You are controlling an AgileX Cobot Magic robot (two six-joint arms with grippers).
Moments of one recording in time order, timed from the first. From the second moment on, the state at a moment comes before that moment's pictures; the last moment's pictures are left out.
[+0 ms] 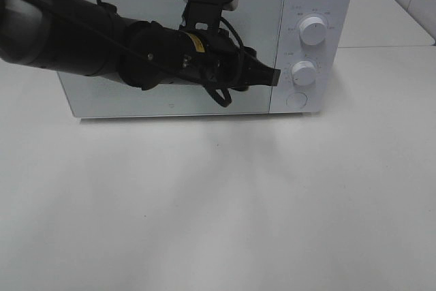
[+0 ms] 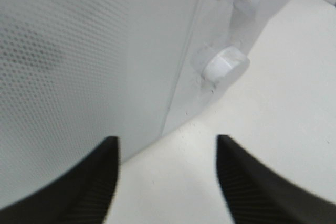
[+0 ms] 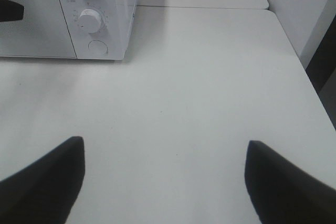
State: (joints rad) left arm -0.78 1.99 -1.25 -0.21 -0.09 0.03; right arm 0.08 0.00 -0.49 -0.11 0.97 0.07
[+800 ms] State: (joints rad) left arm -0.74 1.78 -1.25 -0.22 1.00 -0.01; right arm 0.08 0.00 -0.49 -0.11 0.97 0.07
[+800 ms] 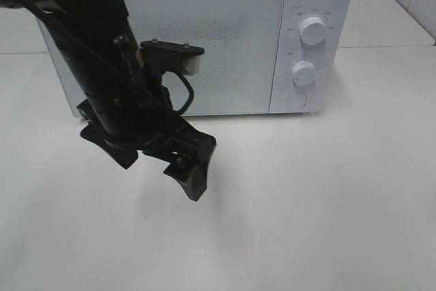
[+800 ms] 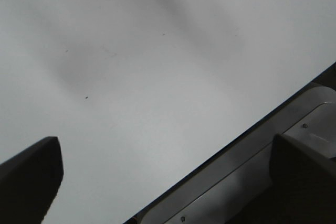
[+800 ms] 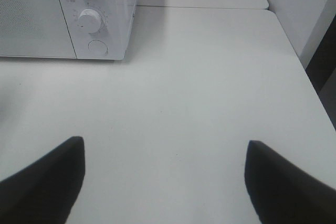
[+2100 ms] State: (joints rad) left arm -0.09 1.00 -0.66 -0.14 1.09 0.03; right arm 0.08 0.00 -0.49 -0.11 0.97 0.07
